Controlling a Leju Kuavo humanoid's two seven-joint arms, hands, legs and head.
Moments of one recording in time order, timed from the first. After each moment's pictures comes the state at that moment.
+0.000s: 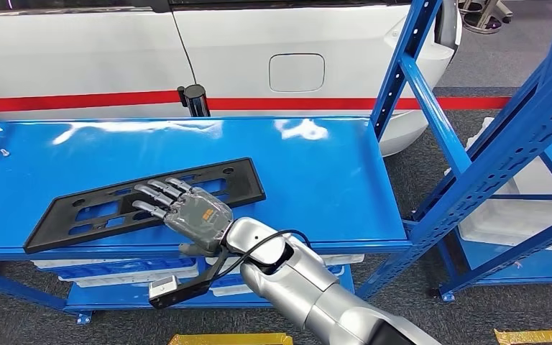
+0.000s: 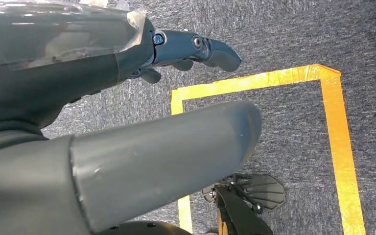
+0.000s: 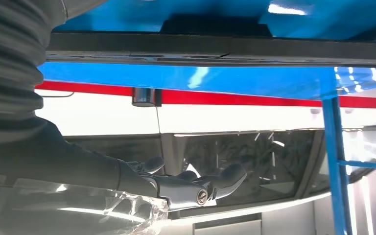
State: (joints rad) left arm -0.07 -0.11 0.41 -0.19 -0.37 0.29 -0.30; right arm -0.76 0.36 1.00 -0.73 0.85 -0.29 -0.31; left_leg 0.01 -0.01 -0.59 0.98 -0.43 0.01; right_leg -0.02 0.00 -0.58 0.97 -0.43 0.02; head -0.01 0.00
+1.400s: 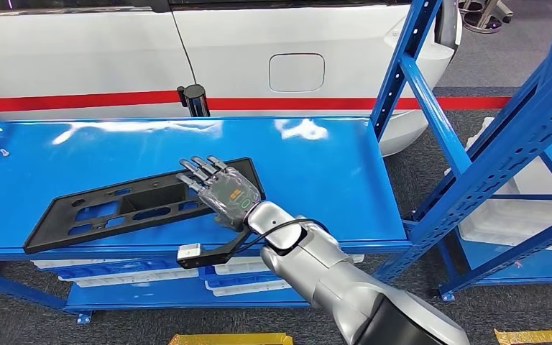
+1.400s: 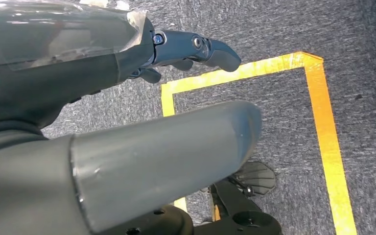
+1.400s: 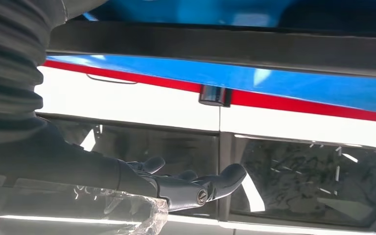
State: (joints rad) left arm -0.08 -0.13 0.41 -0.19 -0.40 0.27 -0.31; right arm -0.90 0.35 1.10 -0.44 0.83 -0.46 -0.14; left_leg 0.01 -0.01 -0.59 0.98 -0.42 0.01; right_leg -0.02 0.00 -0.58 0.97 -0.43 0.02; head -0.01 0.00
